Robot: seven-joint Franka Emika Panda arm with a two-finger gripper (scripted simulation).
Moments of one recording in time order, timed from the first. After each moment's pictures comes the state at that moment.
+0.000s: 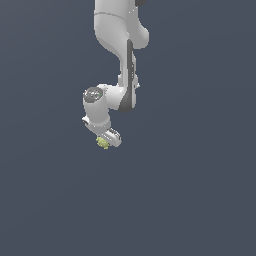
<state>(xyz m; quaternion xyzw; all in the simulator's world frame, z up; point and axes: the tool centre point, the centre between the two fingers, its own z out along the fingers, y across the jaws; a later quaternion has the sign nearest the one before) -0.066 -0.120 0.046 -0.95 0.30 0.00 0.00</state>
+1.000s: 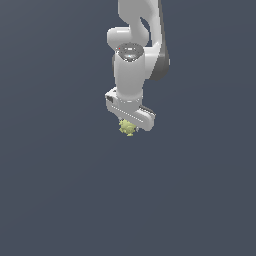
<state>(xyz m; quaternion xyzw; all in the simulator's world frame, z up) -0.049 0.004 0.188 -0.95 0.30 0.00 0.00</state>
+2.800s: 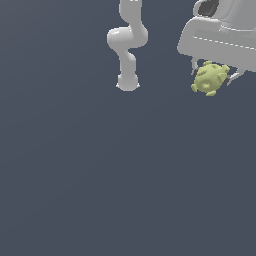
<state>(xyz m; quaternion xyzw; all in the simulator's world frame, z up) -0.011 0.213 0.427 -0.95 0.30 0.00 0.00</state>
